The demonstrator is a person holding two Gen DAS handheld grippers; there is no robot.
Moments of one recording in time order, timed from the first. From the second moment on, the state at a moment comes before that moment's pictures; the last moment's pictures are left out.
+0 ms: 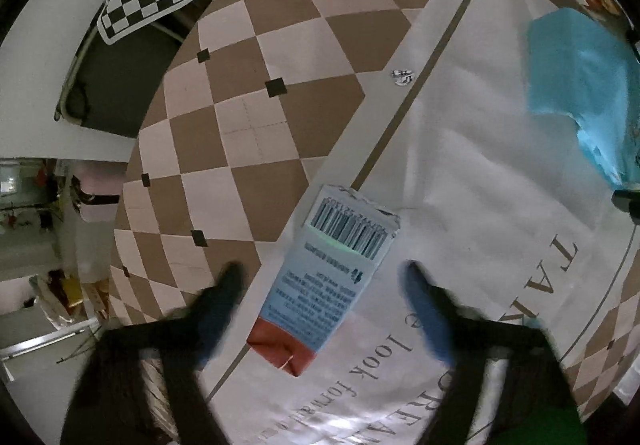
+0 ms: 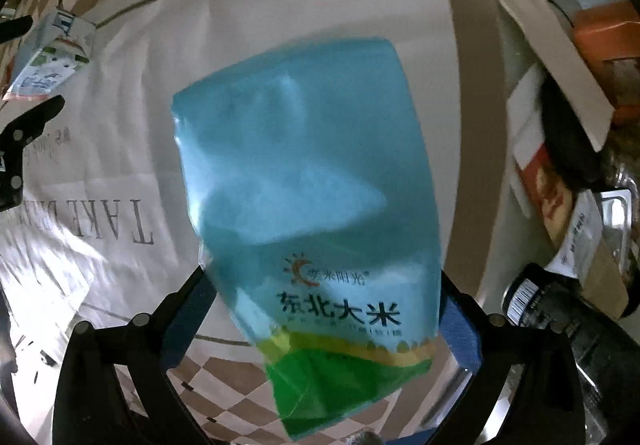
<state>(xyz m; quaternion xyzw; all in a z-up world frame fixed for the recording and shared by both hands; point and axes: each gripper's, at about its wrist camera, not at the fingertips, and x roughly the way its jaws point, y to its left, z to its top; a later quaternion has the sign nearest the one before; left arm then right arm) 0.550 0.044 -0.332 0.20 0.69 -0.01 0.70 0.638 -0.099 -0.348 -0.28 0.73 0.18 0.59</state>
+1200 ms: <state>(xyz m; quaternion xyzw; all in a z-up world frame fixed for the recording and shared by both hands) 0.294 0.076 -0.200 -0.02 0.56 0.13 0.81 0.473 -0.127 -0.239 -0.17 0.66 0.21 0.70</state>
